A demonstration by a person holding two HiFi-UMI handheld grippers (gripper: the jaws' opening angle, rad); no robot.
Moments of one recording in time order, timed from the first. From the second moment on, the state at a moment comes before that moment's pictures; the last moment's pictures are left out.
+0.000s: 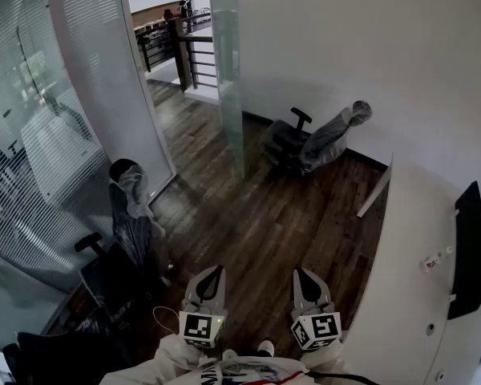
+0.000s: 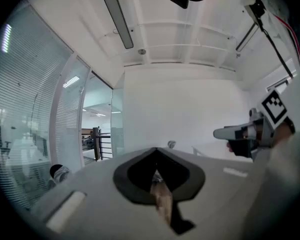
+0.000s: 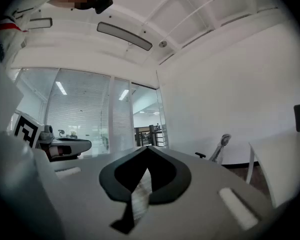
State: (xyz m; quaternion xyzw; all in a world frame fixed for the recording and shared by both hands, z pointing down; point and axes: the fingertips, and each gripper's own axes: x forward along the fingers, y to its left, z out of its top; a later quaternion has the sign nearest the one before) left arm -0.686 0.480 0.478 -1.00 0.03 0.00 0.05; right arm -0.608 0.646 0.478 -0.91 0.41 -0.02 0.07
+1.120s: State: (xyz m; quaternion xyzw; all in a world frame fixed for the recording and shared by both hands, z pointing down) left arm -0.577 0.563 0.490 -1.00 -0.01 0.00 0.07; right arm -0.517 0.735 0.508 -0.92 0.39 -0.04 0.08
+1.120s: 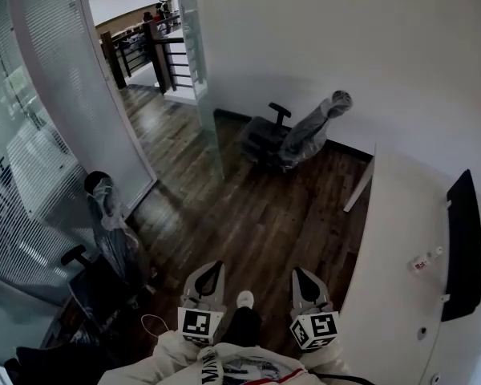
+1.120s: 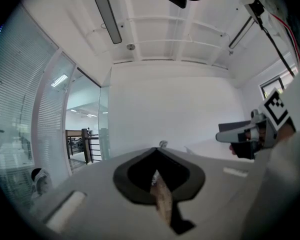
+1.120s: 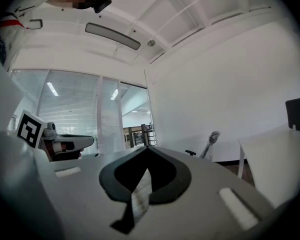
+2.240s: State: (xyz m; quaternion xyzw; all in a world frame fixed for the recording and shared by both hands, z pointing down) left arm -0.315 0.434 0.475 -1.00 -0.06 0.03 0.05; right arm -0.275 0.579 0.499 -0.92 0.38 -0.04 0.07
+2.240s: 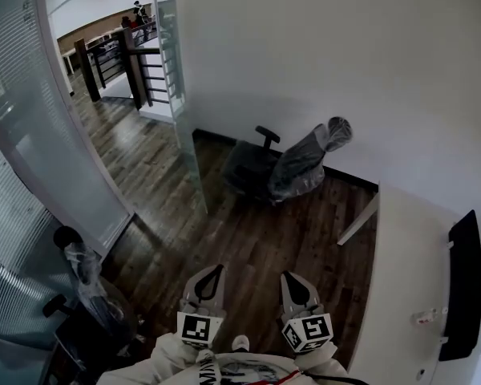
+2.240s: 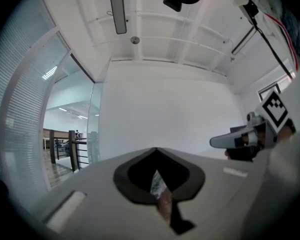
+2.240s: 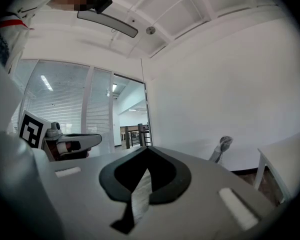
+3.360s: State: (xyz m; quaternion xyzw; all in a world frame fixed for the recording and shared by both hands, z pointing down) left arm -0.077 0.412 0.498 -1.00 -0.02 0.00 0.05; right arm -0.027 0.548 0.510 -0.90 0.44 -0.04 0.06
